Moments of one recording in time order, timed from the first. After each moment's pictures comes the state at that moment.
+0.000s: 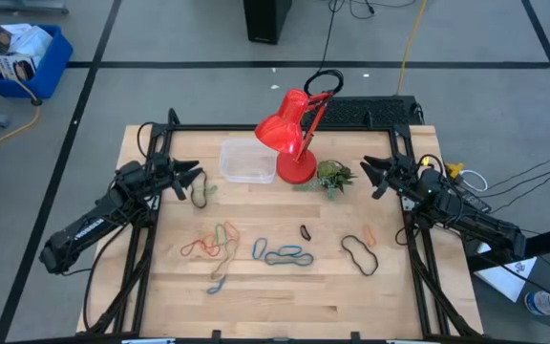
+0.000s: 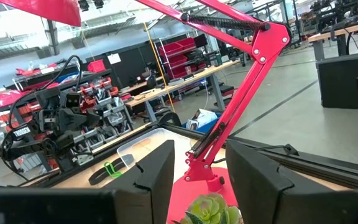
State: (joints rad) left arm 0.68 0.01 0.06 -0.10 0.23 -0.34; right arm -0.46 0.02 0.02 0.10 0.10 0.32
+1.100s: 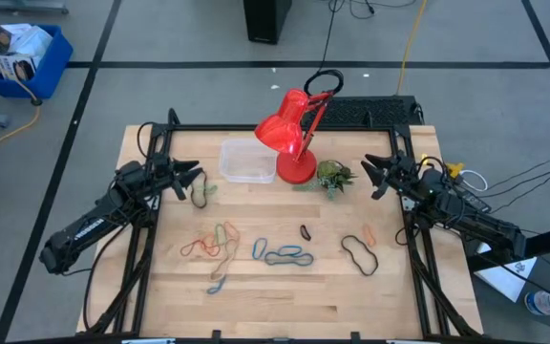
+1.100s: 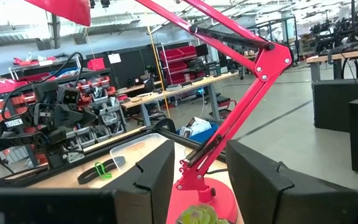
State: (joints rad) left arm 0.68 0.01 0.06 -0.10 0.23 -0.34; right arm -0.46 0.02 0.02 0.13 0.10 0.22
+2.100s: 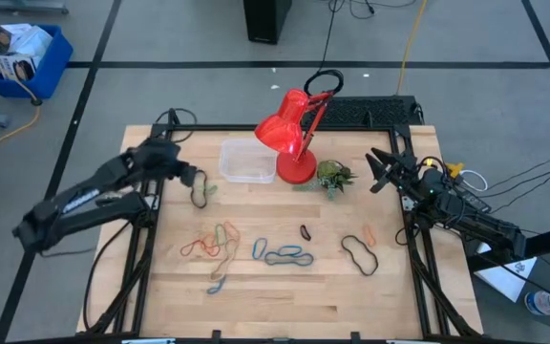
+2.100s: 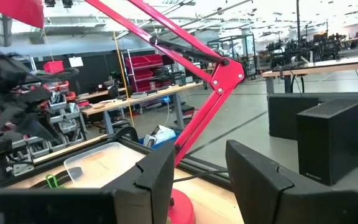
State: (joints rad) left arm 0.68 0.70 0.56 -0.72 -0.03 -0.42; right arm -0.46 0.02 0.02 0.14 0.26 0.14
